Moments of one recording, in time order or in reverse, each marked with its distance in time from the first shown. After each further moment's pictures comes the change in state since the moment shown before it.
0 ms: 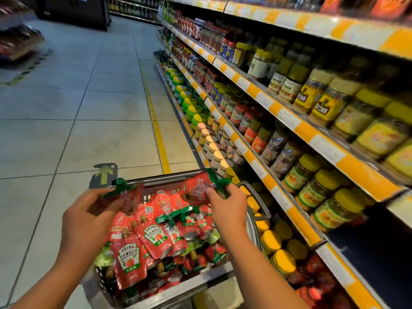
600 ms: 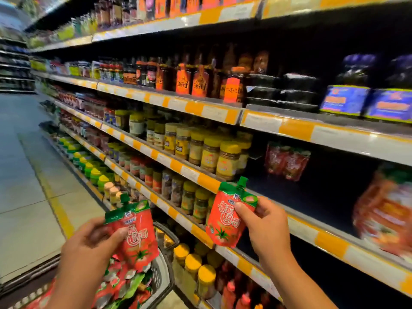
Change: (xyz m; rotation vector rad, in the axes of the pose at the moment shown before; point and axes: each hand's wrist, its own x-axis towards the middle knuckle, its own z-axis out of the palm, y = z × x) left_hand -0.094 0.196 0.125 -0.424 -0.427 0.033; right_hand -0.099 -0.044 -0.329 0.198 0.467 -0.181
